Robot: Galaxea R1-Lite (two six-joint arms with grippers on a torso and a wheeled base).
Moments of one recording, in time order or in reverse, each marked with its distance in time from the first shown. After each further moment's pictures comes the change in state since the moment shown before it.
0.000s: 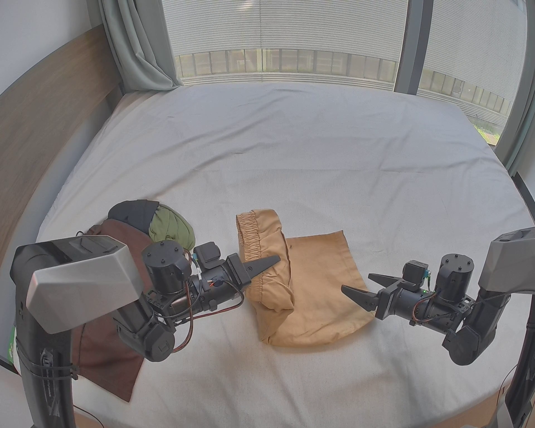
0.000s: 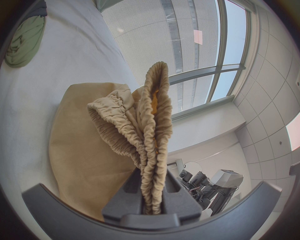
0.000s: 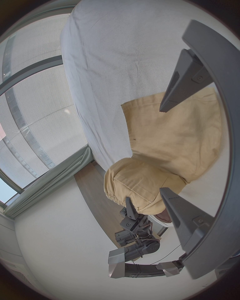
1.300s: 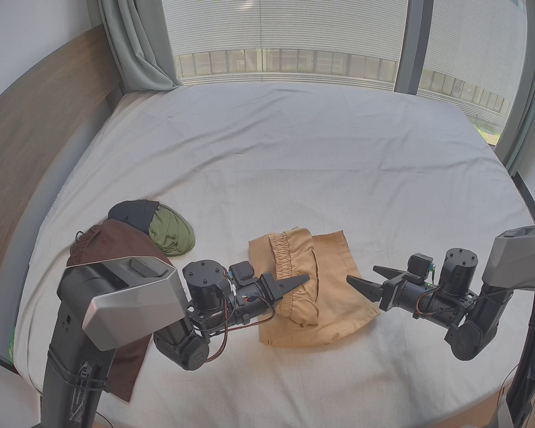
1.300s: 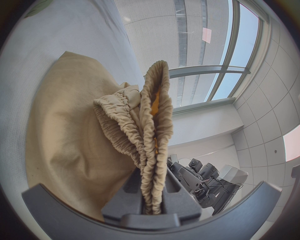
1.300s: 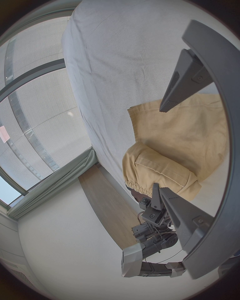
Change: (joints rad) left arm -0.090 0.194 -0.175 -0.009 0.003 -0.087; right arm -0.029 -0.011 -0.023 0.000 0.000 0.019
